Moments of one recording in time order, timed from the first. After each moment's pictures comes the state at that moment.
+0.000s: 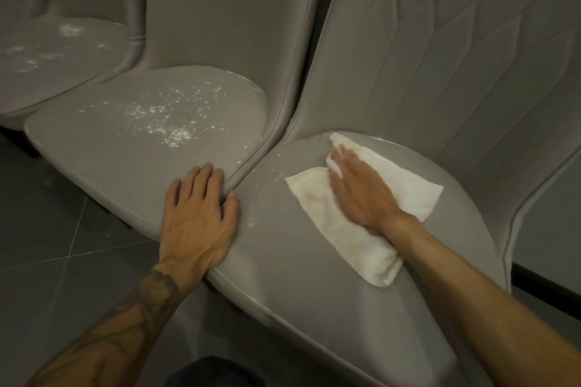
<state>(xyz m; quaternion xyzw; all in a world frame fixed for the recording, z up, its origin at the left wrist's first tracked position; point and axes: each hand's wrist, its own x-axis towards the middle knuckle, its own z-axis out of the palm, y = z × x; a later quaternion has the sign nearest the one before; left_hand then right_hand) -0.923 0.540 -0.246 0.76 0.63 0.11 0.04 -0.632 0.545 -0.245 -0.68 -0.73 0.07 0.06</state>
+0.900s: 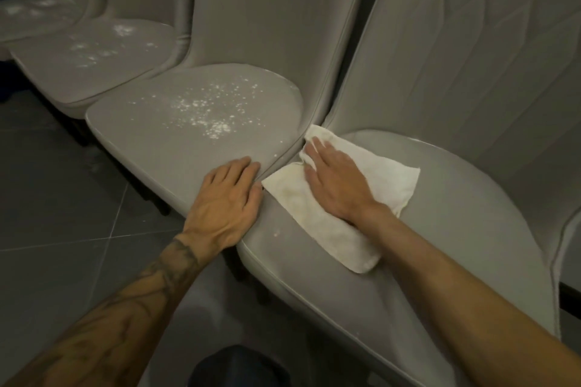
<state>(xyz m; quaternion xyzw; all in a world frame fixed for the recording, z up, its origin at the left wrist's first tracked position) -0.954 0.555 -0.246 0.81 0.57 0.10 0.04 -0.717 0.576 -0.248 -0.64 -0.76 0.09 0.09</state>
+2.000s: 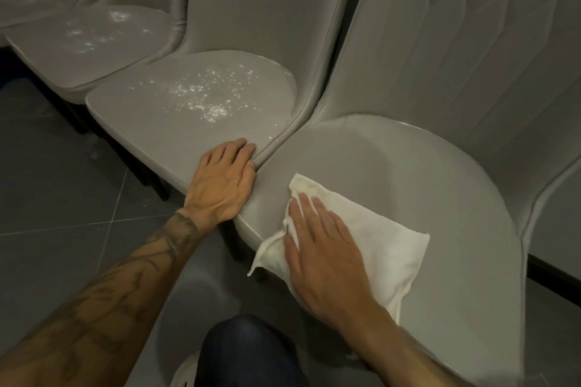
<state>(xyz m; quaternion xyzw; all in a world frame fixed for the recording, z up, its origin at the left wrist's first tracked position) -0.957 0.556 -0.253 0.82 0.56 0.08 0.01 -0.768 0.401 -0.257 -0.66 -0.75 0.04 0.06</state>
